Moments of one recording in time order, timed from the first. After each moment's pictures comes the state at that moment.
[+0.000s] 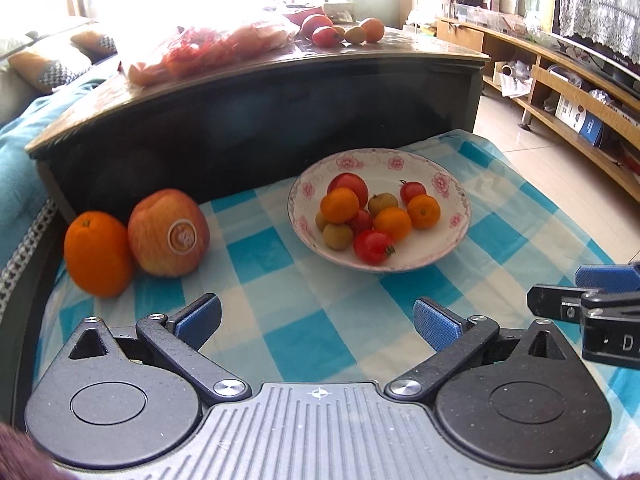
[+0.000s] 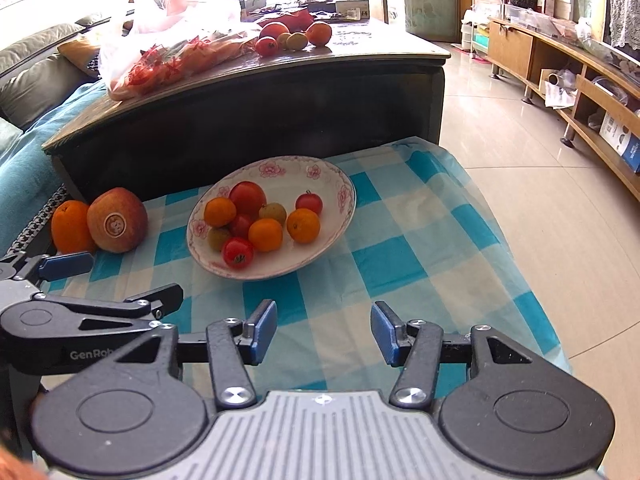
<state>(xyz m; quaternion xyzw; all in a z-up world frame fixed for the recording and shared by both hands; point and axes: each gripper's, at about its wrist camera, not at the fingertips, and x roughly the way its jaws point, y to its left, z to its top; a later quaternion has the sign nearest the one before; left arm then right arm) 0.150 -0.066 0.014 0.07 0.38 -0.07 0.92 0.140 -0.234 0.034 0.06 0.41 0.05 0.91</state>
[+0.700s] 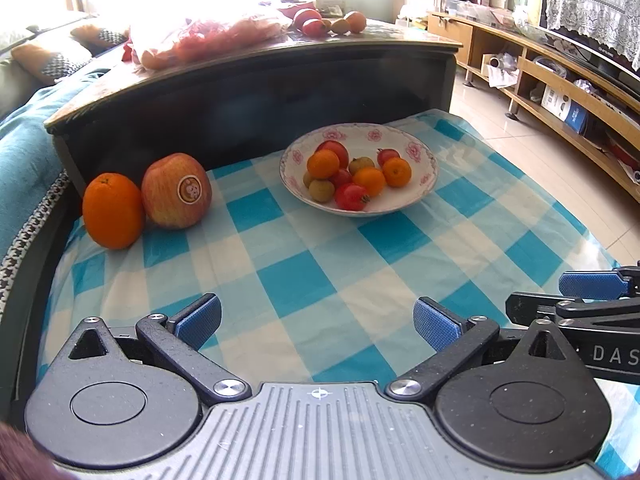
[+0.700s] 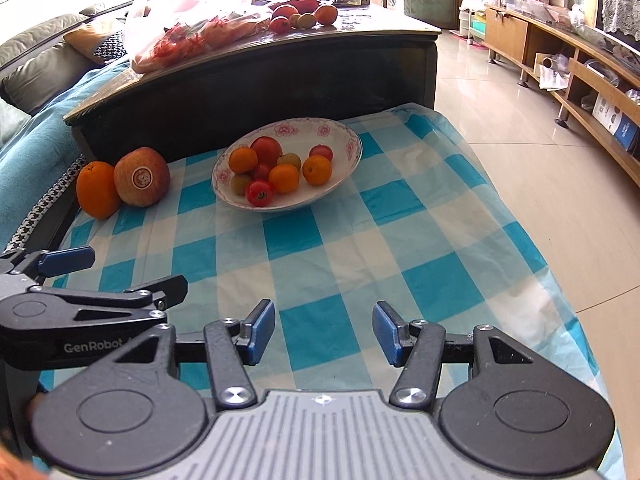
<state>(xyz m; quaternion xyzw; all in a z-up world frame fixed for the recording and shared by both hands) 0.093 -0.066 0.016 0.08 0.39 -0.08 0.92 0.078 -0.224 0.033 0.06 0.43 0.05 0.90</state>
